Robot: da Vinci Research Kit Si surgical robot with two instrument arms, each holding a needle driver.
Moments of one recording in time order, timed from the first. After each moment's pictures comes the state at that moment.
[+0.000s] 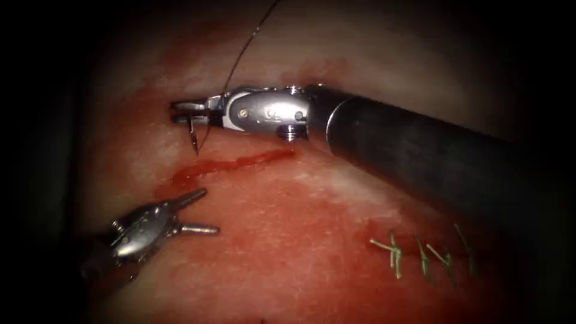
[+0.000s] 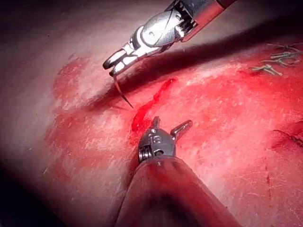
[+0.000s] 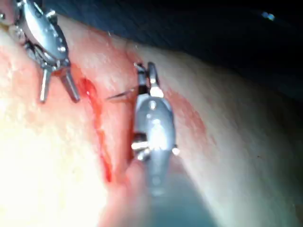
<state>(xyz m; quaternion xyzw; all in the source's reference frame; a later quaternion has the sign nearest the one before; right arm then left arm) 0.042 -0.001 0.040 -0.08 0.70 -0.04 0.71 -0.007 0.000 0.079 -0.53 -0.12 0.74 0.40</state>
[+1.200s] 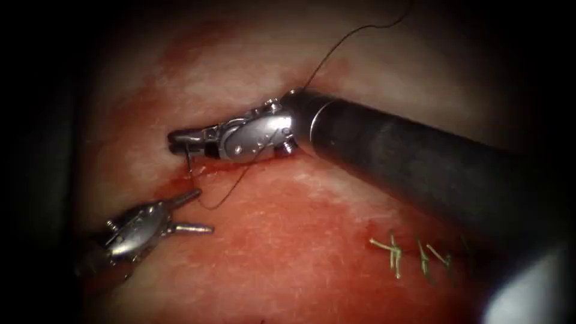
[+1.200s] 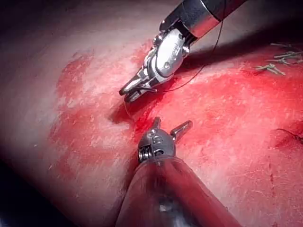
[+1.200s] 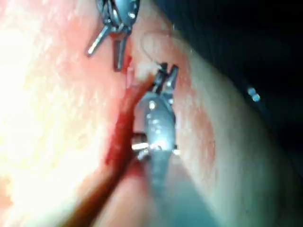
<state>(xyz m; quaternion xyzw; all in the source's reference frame) 0.042 -0.007 0.045 -0.14 0.69 -0.15 0.69 -0.006 0.000 0.079 -0.53 -0.12 0.74 0.40</state>
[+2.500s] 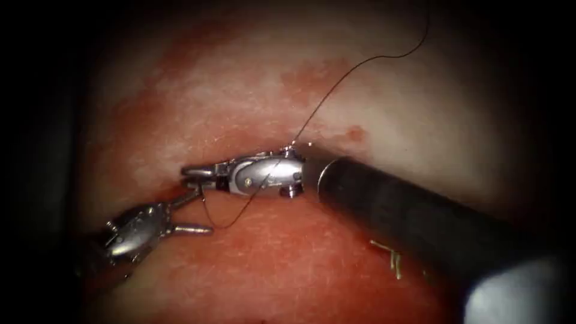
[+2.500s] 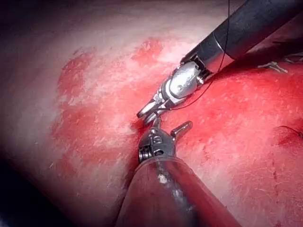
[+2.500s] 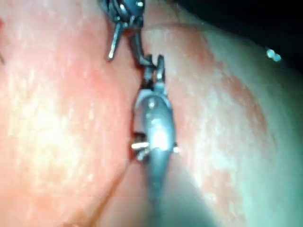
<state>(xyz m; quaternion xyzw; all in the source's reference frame) 0.041 -0.013 0.051 -0.02 0.67 -0.10 0.74 -0.006 0.000 0.079 -0.53 -0.13 0.74 0.40</state>
